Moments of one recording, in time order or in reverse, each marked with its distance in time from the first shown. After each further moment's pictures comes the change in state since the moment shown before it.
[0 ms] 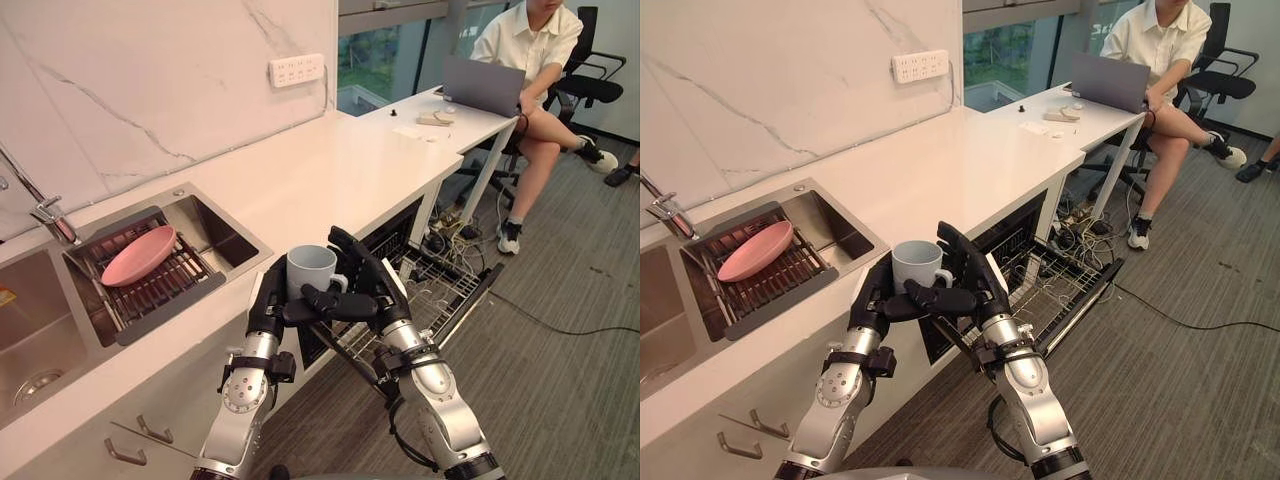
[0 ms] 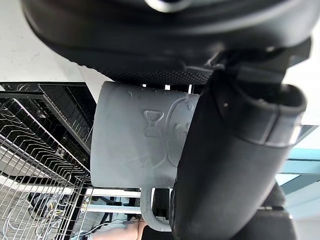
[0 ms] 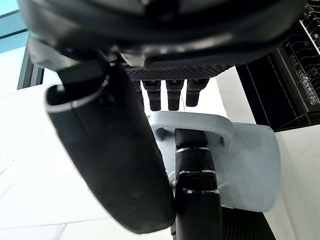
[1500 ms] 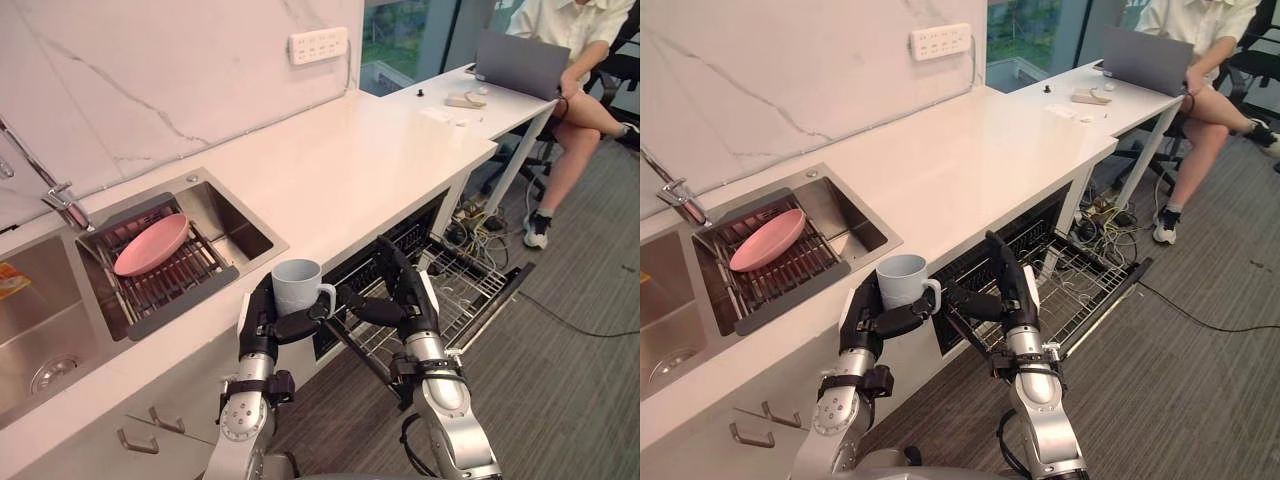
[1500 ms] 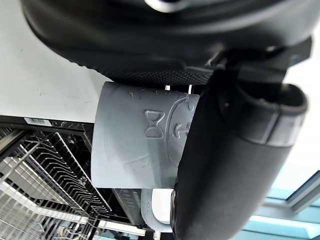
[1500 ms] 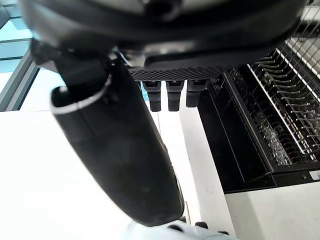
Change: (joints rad) left arm 0.124 -0.043 0.058 -0.057 0.003 0.005 0.080; right arm 0.106 0.037 -0.119 -0.044 -0.153 0.008 -0.135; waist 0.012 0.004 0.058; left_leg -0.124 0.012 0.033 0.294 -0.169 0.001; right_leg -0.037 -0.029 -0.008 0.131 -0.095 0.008
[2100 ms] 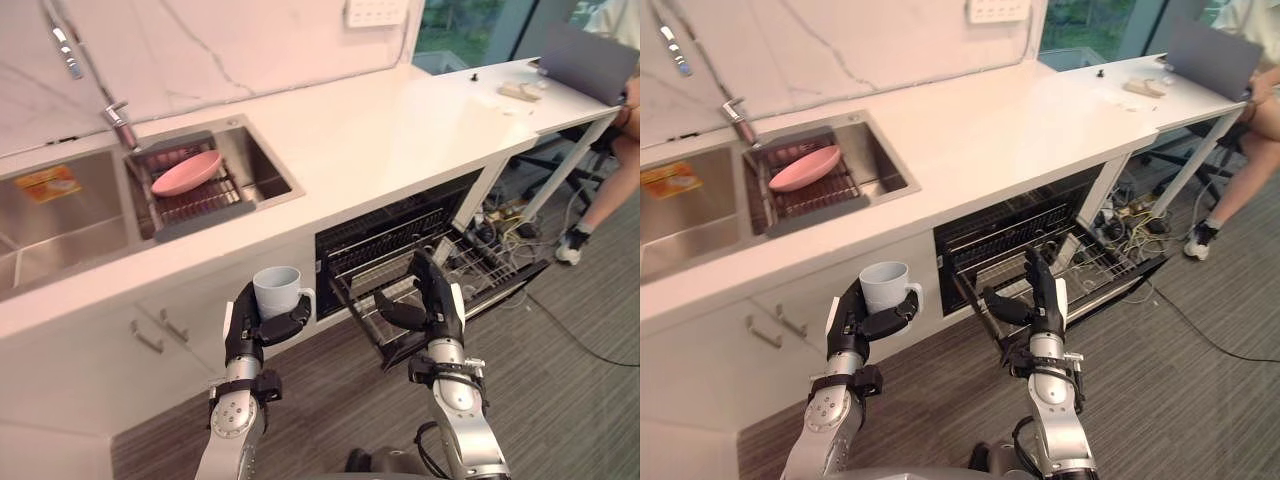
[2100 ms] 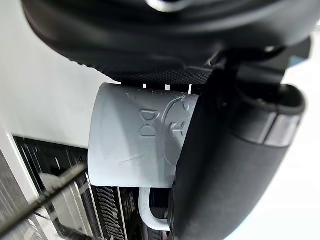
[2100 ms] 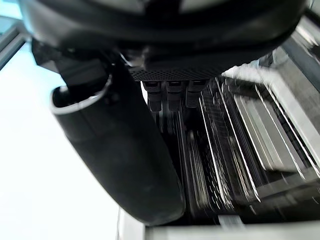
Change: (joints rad) left arm 0.016 -0.047 0.048 0.045 -0.020 0.023 0.024; right arm 0.025 0.009 -0.109 0.065 -0.132 0.022 -0.177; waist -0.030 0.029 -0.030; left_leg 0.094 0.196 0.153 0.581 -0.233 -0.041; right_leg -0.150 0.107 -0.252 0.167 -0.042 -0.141
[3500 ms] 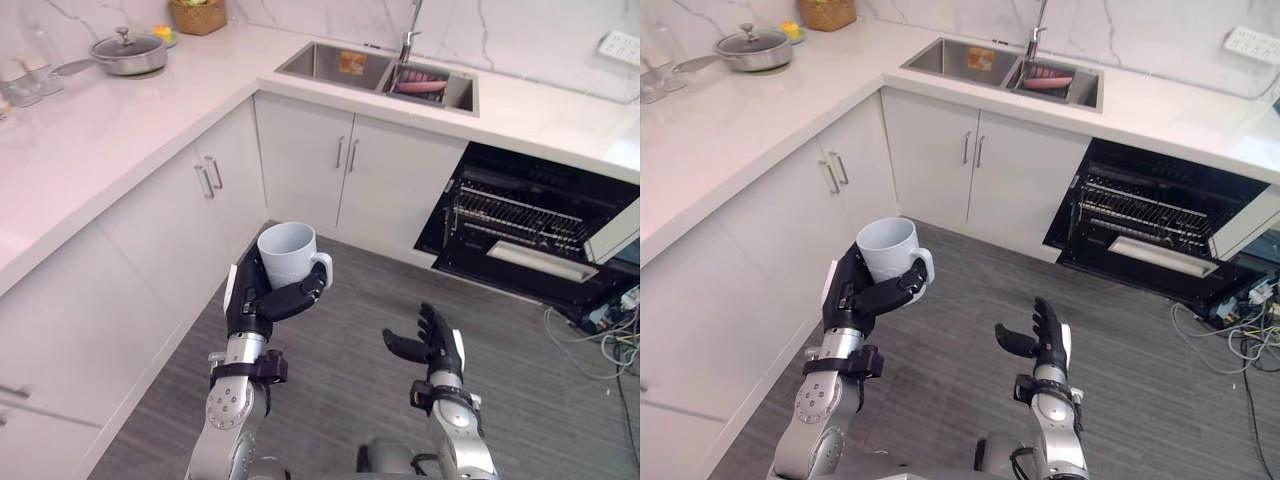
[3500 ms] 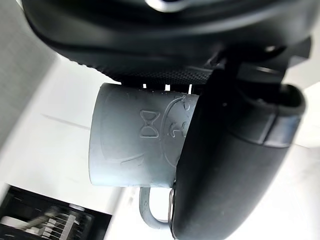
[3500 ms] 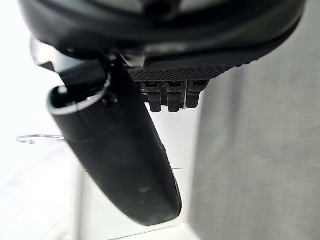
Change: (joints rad) left arm -0.045 0.073 -0.100 -0.272 -0.096 -0.019 -0.039; right arm -0.028 0.081 -0.112 0.202 0.061 0.035 0.020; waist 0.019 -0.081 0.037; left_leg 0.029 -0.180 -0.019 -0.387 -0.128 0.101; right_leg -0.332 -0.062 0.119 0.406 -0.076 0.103
